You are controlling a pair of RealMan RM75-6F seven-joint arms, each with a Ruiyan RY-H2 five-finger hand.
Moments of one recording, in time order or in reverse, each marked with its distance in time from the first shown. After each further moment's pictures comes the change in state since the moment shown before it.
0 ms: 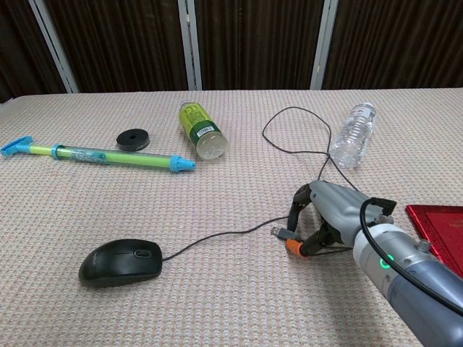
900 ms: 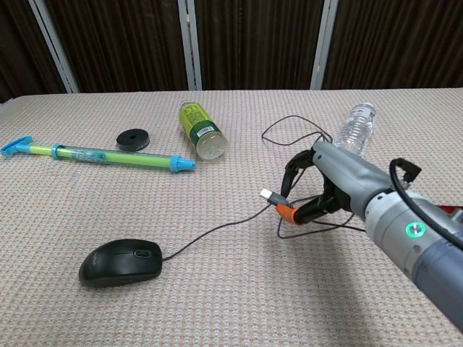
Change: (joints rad) left arm 0.001 -0.002 -0.002 -0.007 -0.013 -0.004 0.013; right arm -0.026 0.107 0.025 -0.258 -0.078 0.063 0.068
